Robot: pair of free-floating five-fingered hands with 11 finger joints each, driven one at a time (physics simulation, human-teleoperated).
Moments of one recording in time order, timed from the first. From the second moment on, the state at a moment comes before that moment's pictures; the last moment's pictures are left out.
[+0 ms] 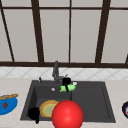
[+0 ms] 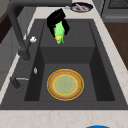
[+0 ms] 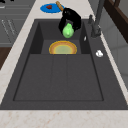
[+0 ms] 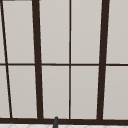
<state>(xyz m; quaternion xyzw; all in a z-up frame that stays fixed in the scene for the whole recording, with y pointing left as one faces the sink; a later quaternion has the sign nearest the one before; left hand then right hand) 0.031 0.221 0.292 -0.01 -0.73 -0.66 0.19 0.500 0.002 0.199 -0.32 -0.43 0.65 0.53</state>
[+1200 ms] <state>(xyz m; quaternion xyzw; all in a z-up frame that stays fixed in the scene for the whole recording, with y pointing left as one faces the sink) 0.031 0.221 0.292 -0.01 -0.73 -0.66 0.19 0.438 0.184 0.102 -0.32 -0.44 0.65 0.53</state>
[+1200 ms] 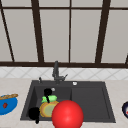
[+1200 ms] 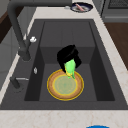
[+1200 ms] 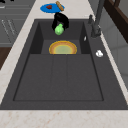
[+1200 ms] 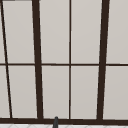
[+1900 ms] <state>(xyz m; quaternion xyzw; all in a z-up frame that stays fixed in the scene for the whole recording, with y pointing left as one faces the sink) 0.031 0.221 0.292 -0.01 -0.73 -0.66 0.19 0.414 0.168 0.016 -0.29 -0.46 0.65 0.53</state>
